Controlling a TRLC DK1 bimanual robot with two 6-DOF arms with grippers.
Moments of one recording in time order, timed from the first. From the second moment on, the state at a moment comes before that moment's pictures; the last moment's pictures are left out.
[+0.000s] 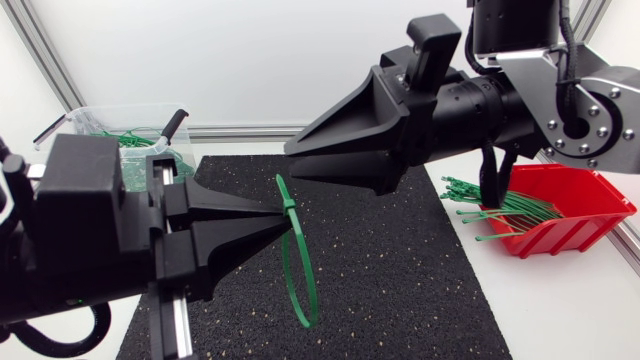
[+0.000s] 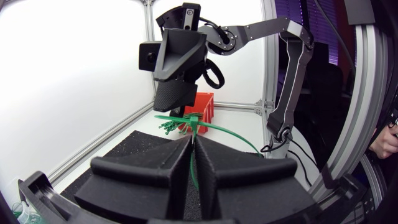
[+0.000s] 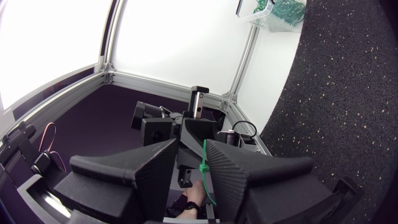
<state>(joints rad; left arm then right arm) -0.83 0.82 0.66 -0.08 0.33 0.16 0.52 1.36 1.05 -0.06 -1.26 0.97</state>
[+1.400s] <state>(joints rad) -1.04 0.79 0.66 -0.12 0.10 0.16 0.57 1.39 1.03 -0.11 -1.20 0.89</state>
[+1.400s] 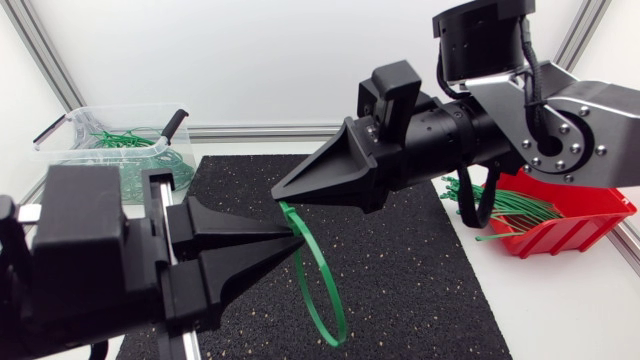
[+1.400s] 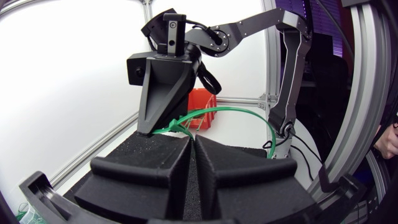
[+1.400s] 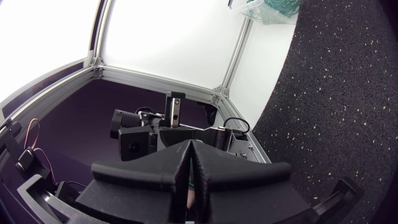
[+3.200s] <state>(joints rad) 0.25 1.77 1.56 -0.37 -0.04 0.11 0.54 1.09 0.76 -0.24 -0.35 0.23</state>
